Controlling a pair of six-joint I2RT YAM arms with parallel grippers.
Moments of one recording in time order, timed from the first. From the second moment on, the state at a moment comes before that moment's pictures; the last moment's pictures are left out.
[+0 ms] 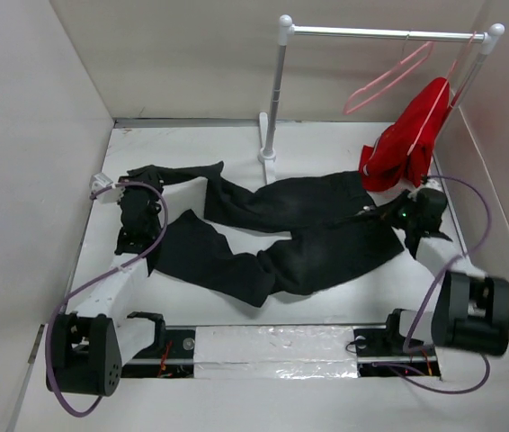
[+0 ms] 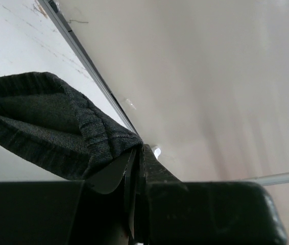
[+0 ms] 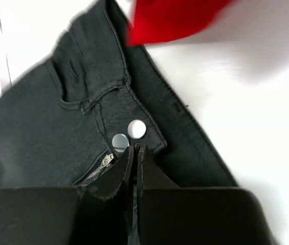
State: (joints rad) left arm -0.10 1.03 0.50 0.54 -0.43 -1.03; right arm -0.16 1.36 0.58 0.23 -0.24 0.48
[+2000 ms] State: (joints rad) left arm -0.10 0.94 0.46 0.47 -0.24 -1.03; right arm -0.09 1.50 0.69 0.12 -0.09 0.47
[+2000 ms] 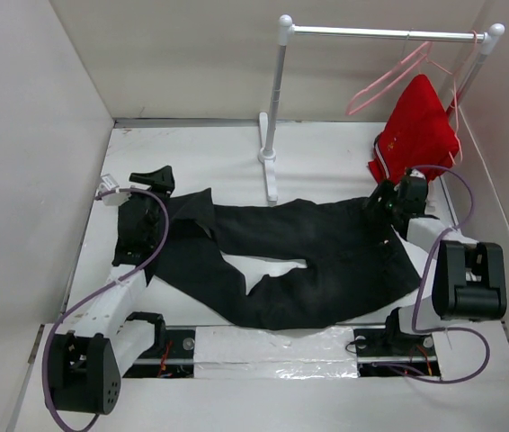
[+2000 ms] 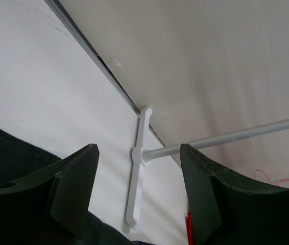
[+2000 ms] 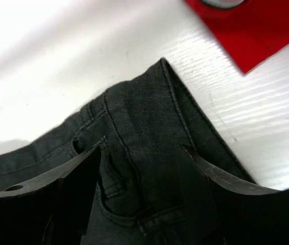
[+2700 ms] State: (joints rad) left arm -0.11 1.00 0.45 0.25 -0.54 -1.00; right arm -0.13 1.75 0.96 -0.04 -0.23 0.39
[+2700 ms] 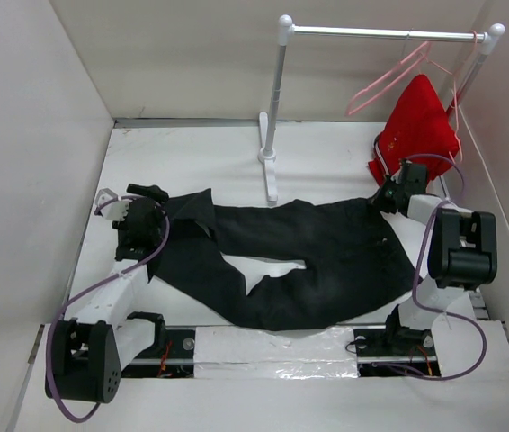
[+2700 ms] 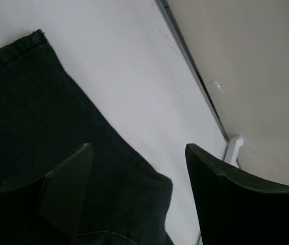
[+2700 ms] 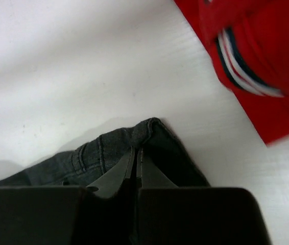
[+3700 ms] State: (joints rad) left arm 0.15 1.83 1.17 -0.27 -0.51 -0.71; right arm -0.17 1.43 0.55 0.46 -0.26 0.68
